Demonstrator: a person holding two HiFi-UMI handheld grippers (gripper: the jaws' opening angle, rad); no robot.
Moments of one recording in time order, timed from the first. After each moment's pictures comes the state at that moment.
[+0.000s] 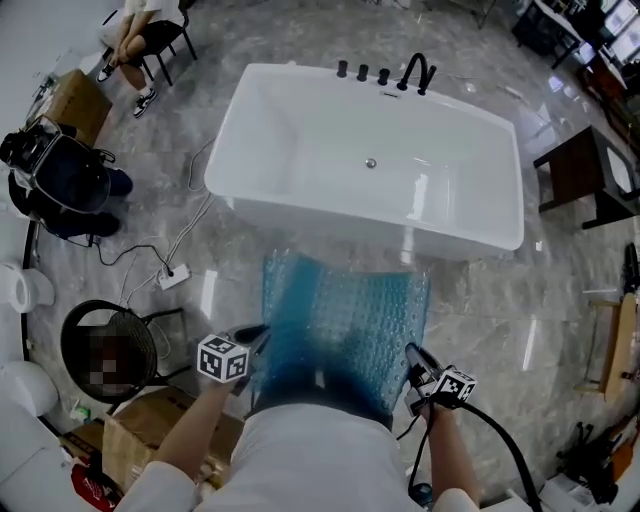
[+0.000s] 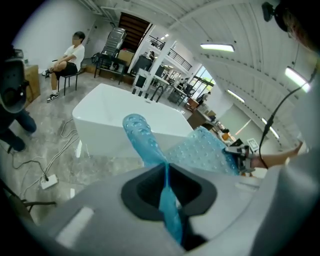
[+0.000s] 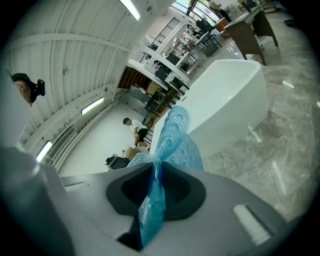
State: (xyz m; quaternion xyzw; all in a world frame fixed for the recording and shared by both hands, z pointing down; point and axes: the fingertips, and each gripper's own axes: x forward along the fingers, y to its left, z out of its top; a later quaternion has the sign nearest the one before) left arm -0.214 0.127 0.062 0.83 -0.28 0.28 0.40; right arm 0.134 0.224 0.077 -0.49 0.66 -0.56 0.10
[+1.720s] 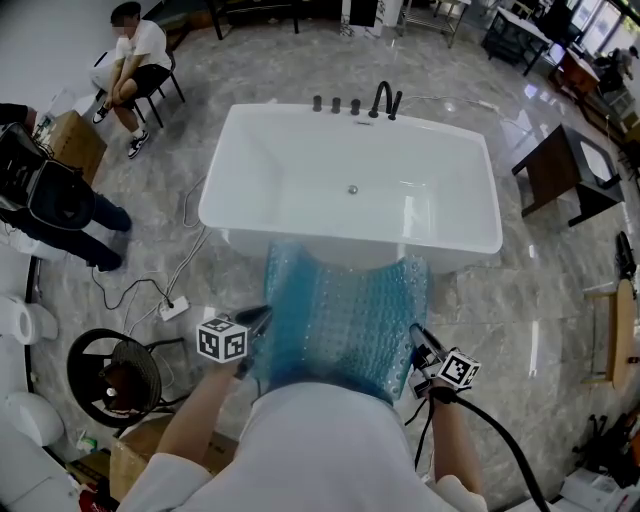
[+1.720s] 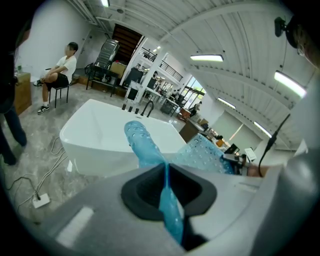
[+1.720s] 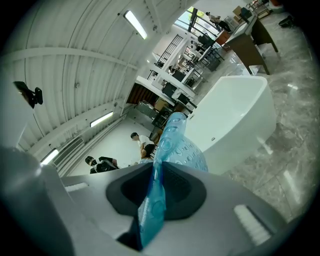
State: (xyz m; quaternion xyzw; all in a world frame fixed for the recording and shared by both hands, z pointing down) left arm -0.148 0.079 -0.030 0.86 -0.27 0.23 0.36; right arm 0.189 0.194 -0.020 -0.50 0.69 -0.49 0.18
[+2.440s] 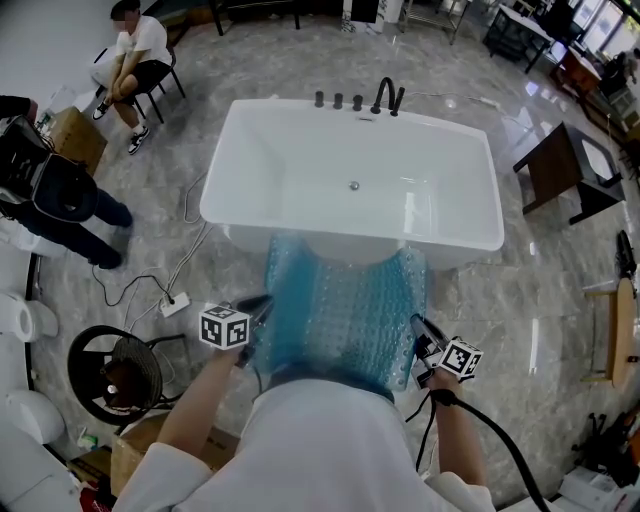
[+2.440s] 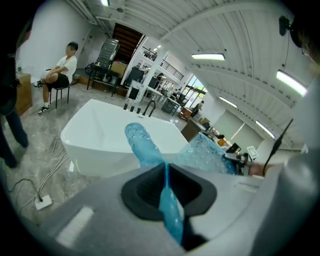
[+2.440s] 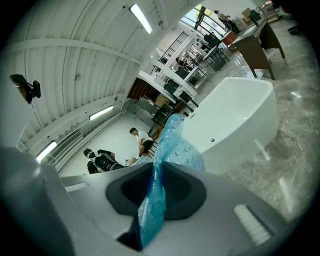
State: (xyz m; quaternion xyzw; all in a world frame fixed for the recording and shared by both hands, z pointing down) left arm -0.157 0.062 -0.020 0.86 -0.28 0.24 0.36; right arm 0.186 0.183 -0.008 -0.50 0.70 -0.49 0.14
